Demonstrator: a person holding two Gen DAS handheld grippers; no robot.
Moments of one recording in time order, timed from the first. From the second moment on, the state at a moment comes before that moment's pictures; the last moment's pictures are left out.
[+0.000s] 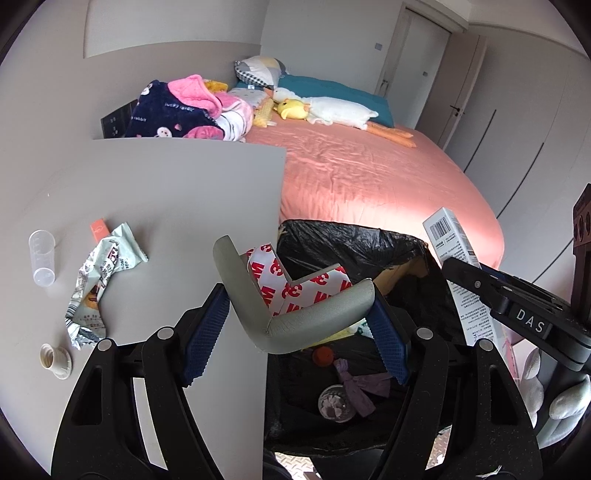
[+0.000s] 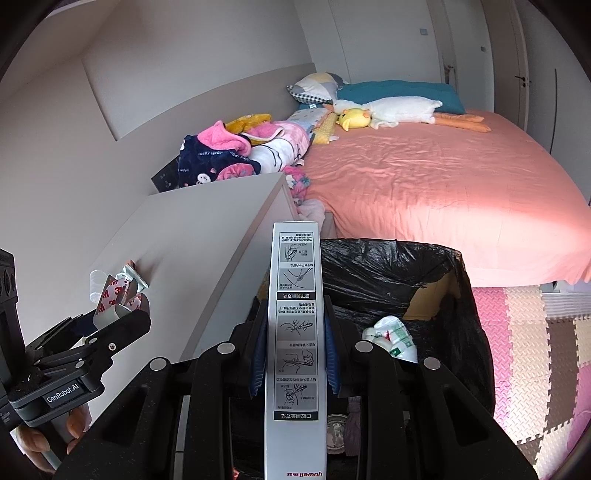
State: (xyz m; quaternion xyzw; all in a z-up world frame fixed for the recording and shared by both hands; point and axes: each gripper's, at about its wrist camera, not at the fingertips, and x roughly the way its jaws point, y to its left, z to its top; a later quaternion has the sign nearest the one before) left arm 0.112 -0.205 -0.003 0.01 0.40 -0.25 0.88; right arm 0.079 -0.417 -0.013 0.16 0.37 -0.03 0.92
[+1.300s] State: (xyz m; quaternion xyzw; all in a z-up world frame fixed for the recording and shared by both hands) left arm 0.121 -0.228 -0.015 -0.02 0.43 -0.34 0.84; right arm 0.068 -0.463 0.001 0.17 0.34 -0.09 0.92
